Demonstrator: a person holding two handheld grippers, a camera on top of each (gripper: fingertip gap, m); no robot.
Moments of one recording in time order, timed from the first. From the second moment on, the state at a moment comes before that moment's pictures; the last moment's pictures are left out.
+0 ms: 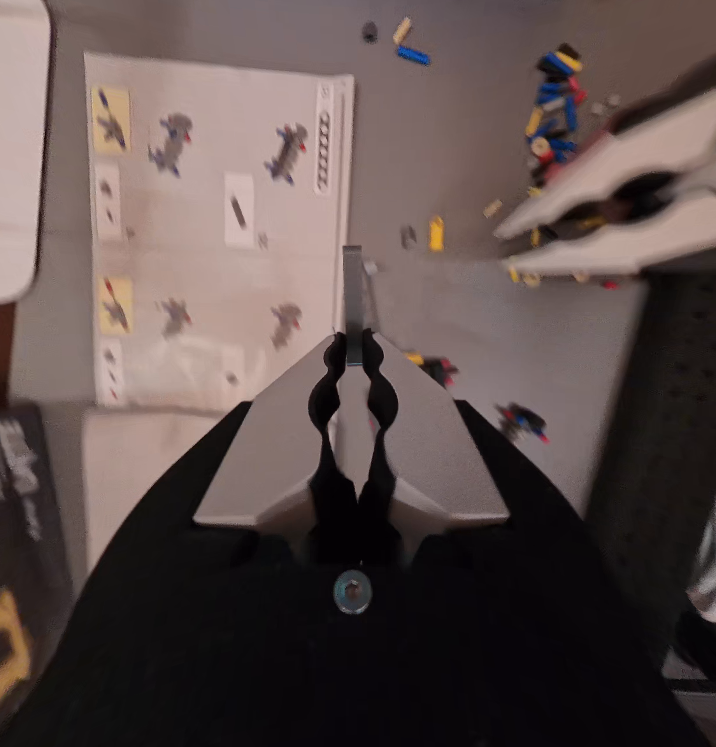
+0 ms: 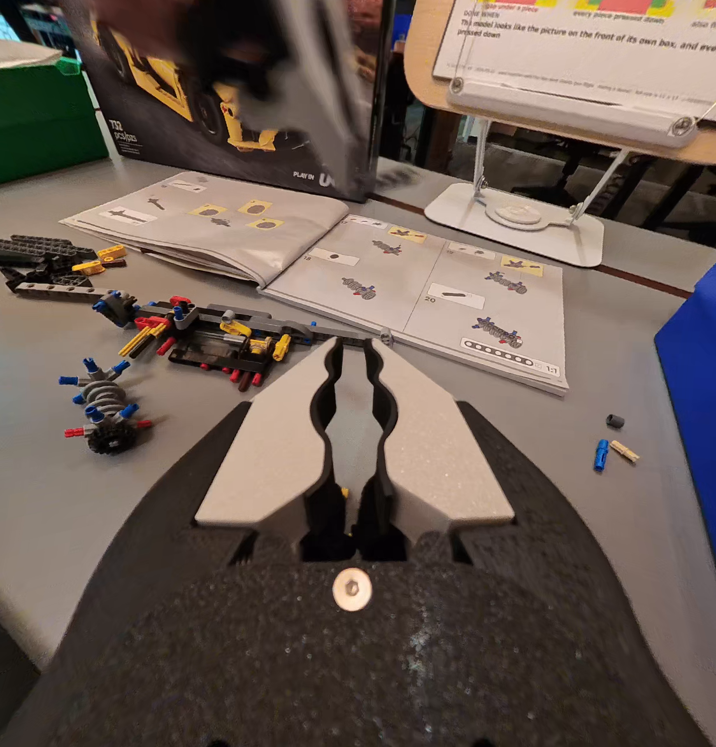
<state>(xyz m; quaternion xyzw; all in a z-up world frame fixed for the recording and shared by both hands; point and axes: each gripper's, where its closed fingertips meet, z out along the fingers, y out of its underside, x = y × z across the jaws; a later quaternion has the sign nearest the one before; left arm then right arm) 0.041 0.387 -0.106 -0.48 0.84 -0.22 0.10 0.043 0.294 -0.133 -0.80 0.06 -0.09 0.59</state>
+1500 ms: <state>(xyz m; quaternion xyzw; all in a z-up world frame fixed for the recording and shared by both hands) -0.134 0.330 -0.193 -0.54 0.75 -0.32 0.17 -0.081 0.302 -0.147 -0.84 -0.18 0.08 0.51</state>
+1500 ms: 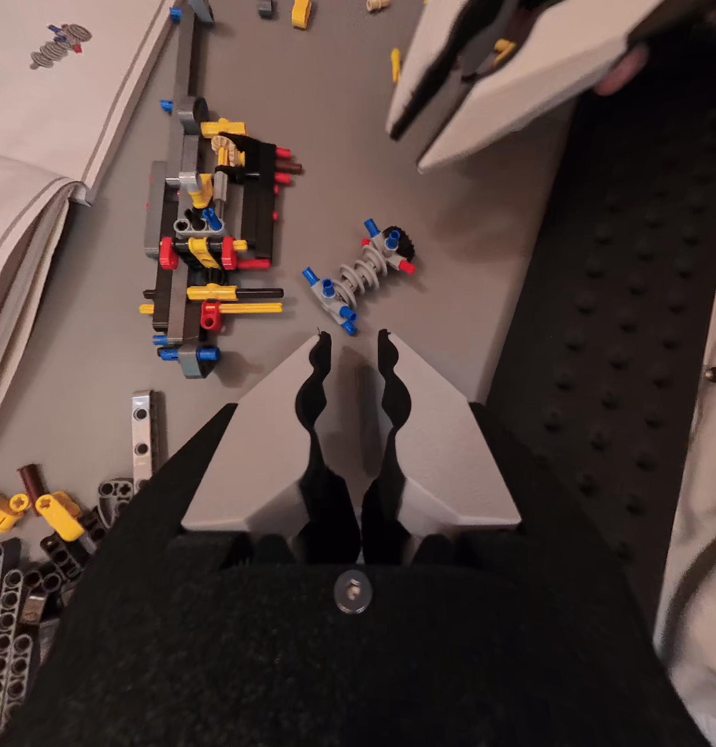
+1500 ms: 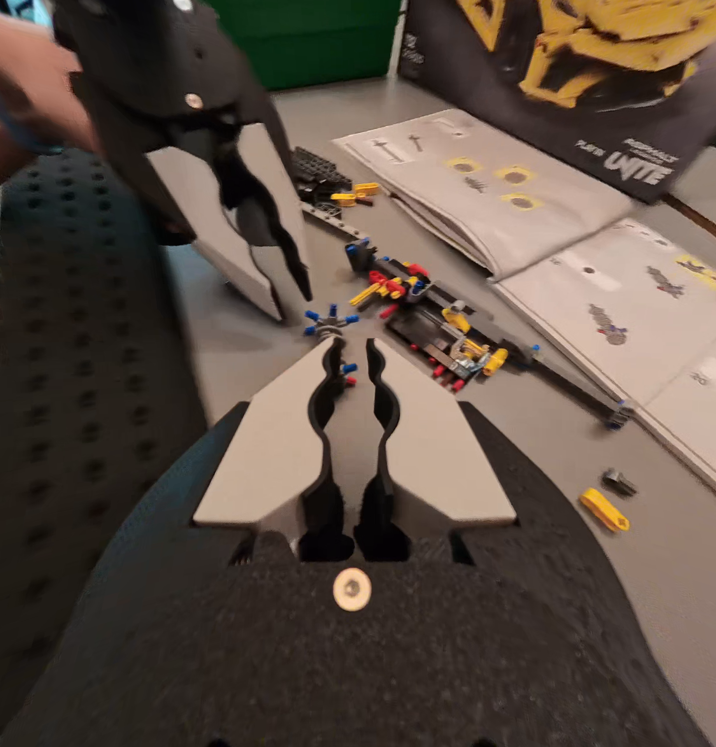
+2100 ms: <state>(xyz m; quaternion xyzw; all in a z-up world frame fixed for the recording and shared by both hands) -0.117 0.326 -0.188 -0.57 0.71 -0.37 0.17 -0.115 0.296 -0.199 -0.84 -0.35 -0.07 0.41</state>
